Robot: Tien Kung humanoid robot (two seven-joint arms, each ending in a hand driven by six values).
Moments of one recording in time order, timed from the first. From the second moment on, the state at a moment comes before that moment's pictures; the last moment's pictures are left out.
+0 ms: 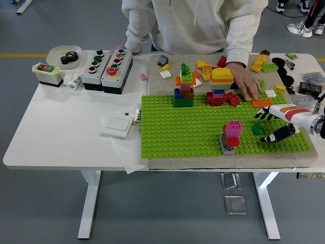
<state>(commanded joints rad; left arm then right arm) -0.16 0.04 -0.68 -0.18 1.08 -0.09 0.24 0.82 -0.57 0.45 0.85 -1.69 0.01 0.22</state>
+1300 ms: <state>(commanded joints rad) -0.16 0.04 -0.65 -0.18 1.06 -0.09 0.23 0.82 -0.54 0.43 0.80 -1.70 -0.03 0.24</state>
